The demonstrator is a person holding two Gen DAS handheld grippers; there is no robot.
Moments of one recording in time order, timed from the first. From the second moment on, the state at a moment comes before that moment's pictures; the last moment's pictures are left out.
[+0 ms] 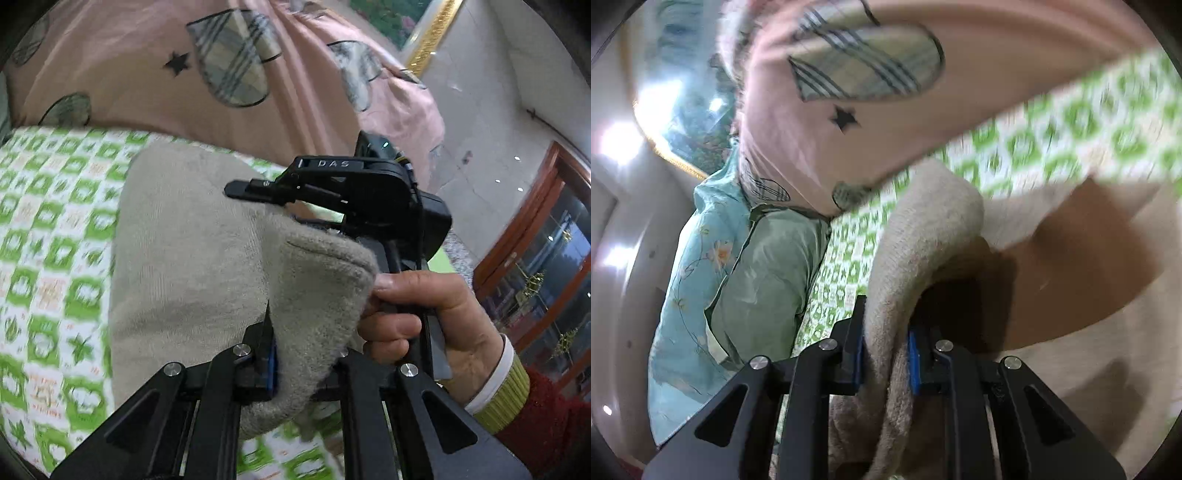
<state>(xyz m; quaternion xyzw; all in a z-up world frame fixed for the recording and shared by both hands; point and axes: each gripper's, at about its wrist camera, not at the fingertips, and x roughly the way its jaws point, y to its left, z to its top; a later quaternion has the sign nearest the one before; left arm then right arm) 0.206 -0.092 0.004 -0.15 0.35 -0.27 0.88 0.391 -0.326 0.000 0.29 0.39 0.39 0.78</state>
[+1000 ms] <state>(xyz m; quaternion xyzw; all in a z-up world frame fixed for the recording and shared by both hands) 0.232 -0.196 -0.026 -0.13 0.44 -0.34 0.82 0.337 -0.447 -0.043 0.25 0.39 0.25 0.85</state>
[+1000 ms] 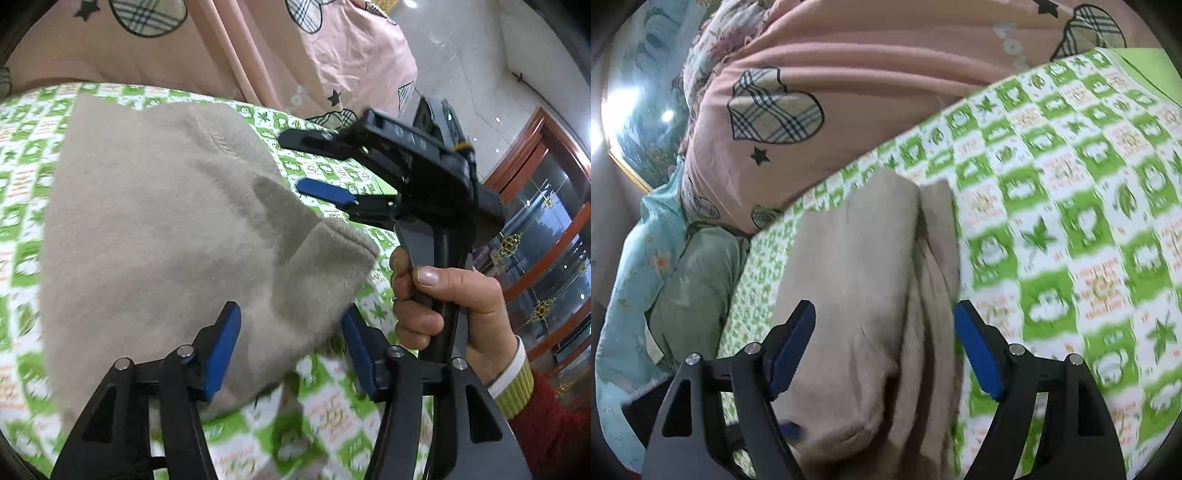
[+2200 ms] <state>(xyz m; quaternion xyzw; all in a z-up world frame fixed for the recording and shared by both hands) 0.293 -0.067 -0.042 -0.26 0.46 -0.27 0.81 0.325 -0.362 -0.054 0.28 0.43 0.34 0.79</state>
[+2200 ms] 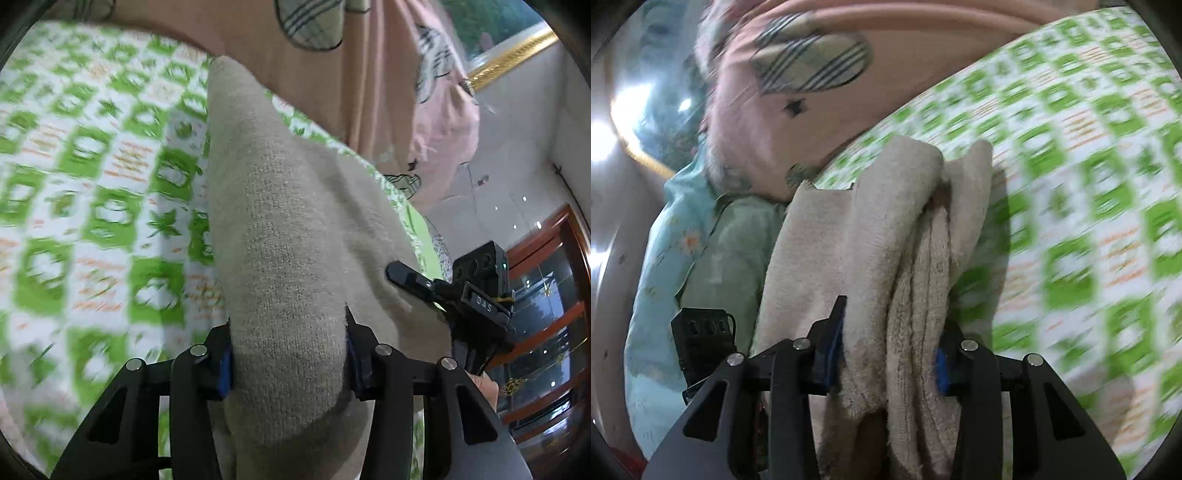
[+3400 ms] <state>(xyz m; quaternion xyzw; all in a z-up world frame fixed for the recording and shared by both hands) 0.124 0.129 0.002 -0.31 0.37 -0.16 0.86 0.262 -0.222 -0.022 0.26 0.40 0.41 0.78</state>
